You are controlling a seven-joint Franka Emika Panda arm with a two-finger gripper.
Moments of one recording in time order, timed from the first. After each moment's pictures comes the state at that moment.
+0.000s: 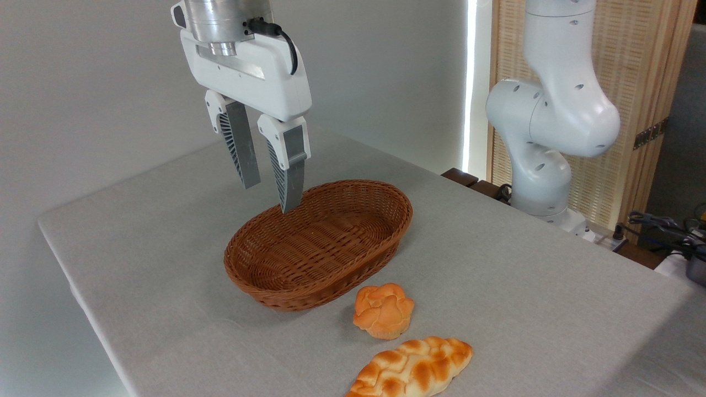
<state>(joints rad) -0.02 0.01 -0.05 -1.58 -0.03 1.62 0.67</state>
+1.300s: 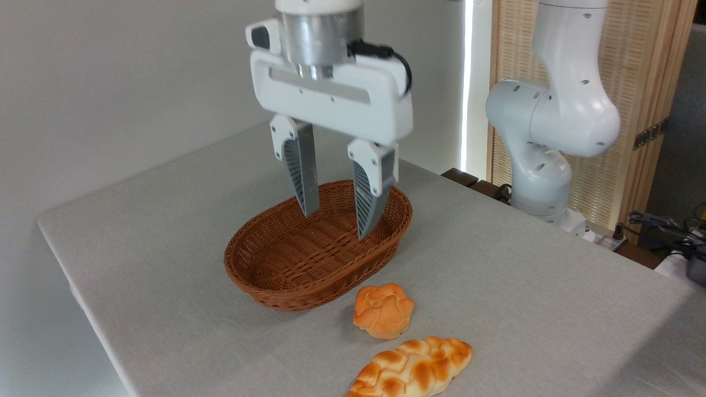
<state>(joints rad) -0.02 -0.18 0.12 -1.88 -0.03 1.78 0.66</state>
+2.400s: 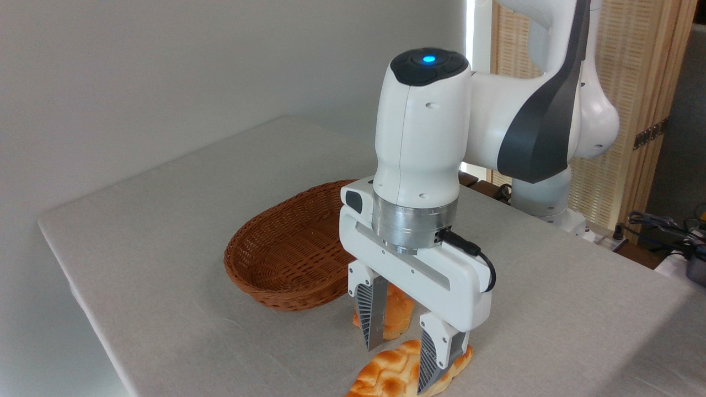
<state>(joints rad) -0.06 -0.07 0.37 -2.19 -0.08 2.27 1.11</state>
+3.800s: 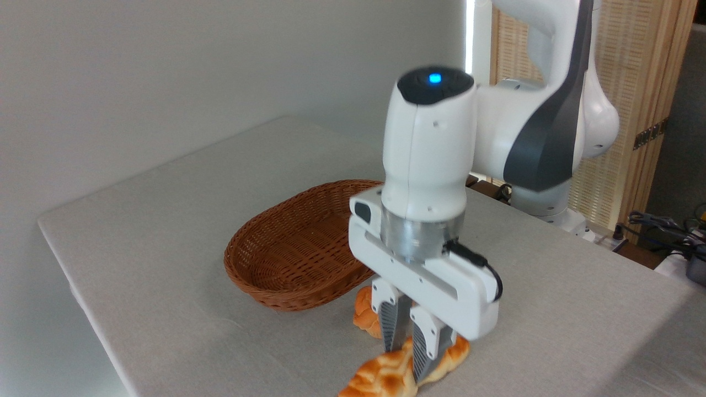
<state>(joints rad) -0.06 -0.07 0.38 -2.19 -0.08 2.23 1.14</state>
